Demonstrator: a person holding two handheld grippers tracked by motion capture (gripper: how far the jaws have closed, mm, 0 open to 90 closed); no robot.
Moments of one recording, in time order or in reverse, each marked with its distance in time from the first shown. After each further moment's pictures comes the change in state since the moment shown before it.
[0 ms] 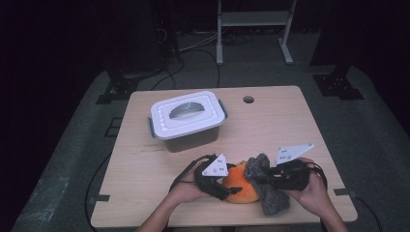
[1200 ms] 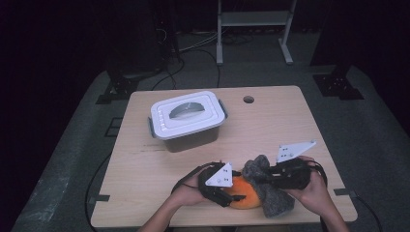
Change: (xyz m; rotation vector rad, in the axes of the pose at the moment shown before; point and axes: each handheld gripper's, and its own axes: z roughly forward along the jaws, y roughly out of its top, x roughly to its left) left arm -0.015 0.005 0.004 0.002 -0.065 0.128; right arm 0.004 0.009 -0.006 -0.025 0.044 -0.002
